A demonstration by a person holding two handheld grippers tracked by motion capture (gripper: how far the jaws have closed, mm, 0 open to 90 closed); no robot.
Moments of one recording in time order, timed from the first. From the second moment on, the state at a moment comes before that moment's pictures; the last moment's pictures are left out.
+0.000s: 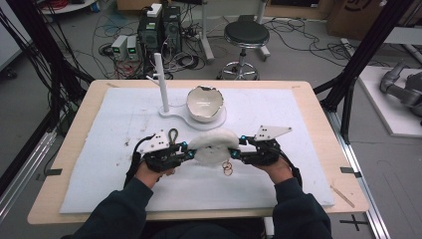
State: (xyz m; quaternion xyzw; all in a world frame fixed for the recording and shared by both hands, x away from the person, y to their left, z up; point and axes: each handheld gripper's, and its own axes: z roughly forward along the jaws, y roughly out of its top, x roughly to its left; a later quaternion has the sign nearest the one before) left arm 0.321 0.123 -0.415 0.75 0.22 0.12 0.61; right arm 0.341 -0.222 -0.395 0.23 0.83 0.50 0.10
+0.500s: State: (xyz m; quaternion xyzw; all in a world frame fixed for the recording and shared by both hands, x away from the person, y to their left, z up) left arm 0.324 0.118 -0.424 0.78 0.26 0.11 0.57; right arm 0.339 -0.224 -0.390 0.22 0.81 0.53 0.11
